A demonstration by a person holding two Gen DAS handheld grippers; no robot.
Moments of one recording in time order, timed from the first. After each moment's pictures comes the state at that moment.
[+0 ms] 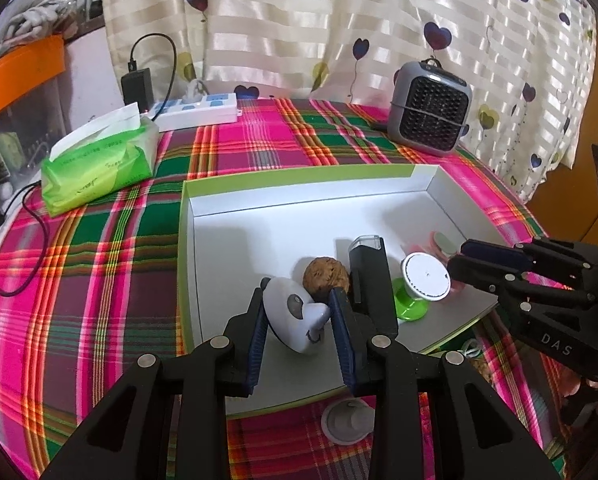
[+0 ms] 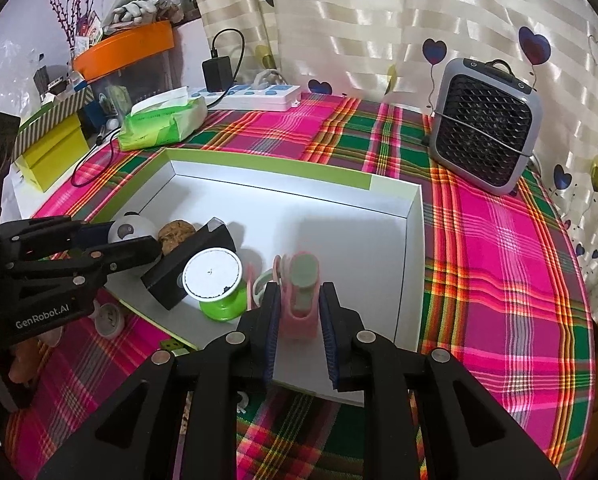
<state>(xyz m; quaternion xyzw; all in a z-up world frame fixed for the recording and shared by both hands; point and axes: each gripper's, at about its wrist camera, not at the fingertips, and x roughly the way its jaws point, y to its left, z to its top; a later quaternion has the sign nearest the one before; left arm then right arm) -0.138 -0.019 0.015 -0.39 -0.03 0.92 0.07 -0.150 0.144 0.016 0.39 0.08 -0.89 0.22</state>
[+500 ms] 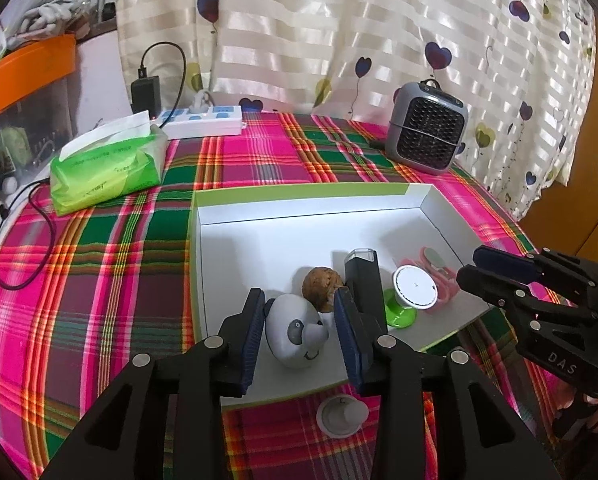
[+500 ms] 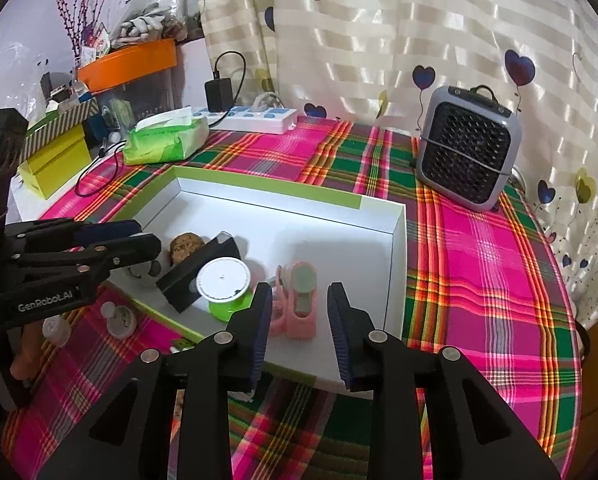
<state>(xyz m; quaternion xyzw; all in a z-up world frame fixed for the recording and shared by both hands) -0.130 -0.025 0.023 -0.38 -0.05 0.92 0.08 -0.127 0.144 0.032 0.35 0.09 -0.91 0.21</state>
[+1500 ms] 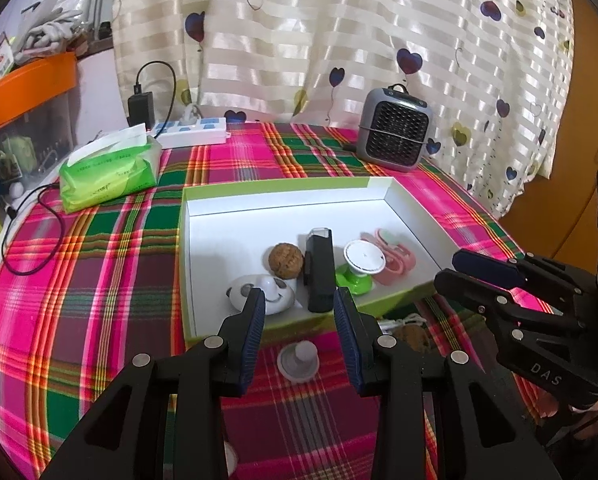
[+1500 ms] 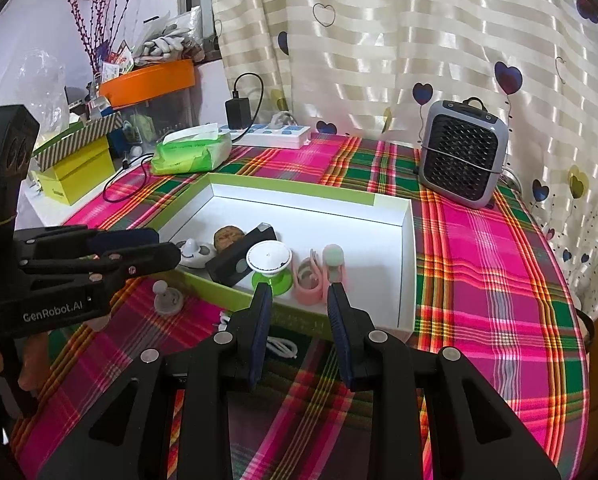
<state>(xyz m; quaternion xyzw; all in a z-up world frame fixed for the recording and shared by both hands) -0.080 -0.010 0.036 -0.35 -0.04 0.93 0.09 -0.082 0.150 0.036 0.32 0.06 -0.92 0.22</state>
